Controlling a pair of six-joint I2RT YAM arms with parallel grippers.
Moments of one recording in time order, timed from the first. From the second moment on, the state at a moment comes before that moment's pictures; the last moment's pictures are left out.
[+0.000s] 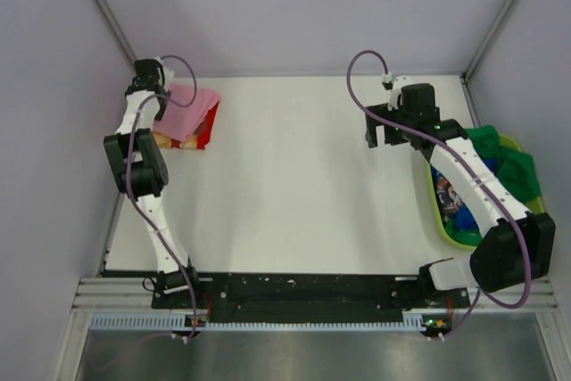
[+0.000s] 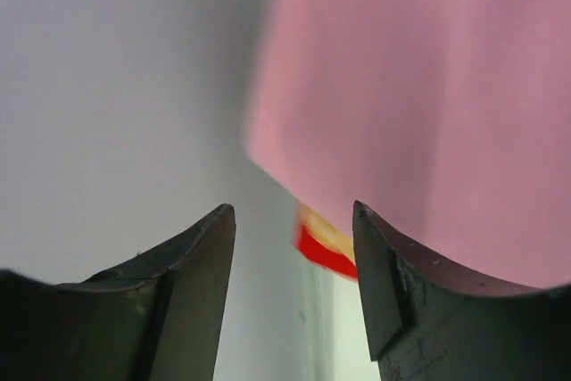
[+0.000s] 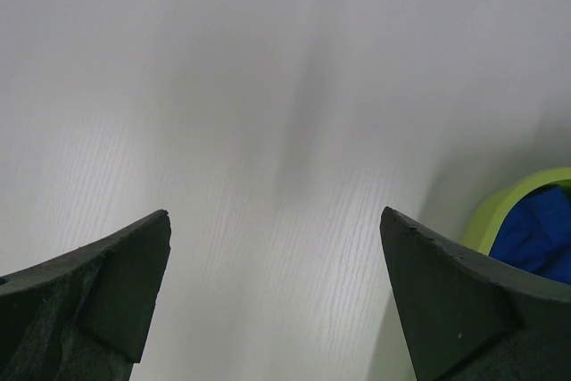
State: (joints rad) left arm 0.23 2.32 2.07 -0.52 -0.40 0.57; right arm 0.26 1.37 1.22 -0.55 -0.01 0.02
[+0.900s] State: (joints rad) left arm 0.04 2.04 1.55 -0.53 -0.16 0.81; right arm 0.27 1.37 1.20 -0.56 -0.04 0.02
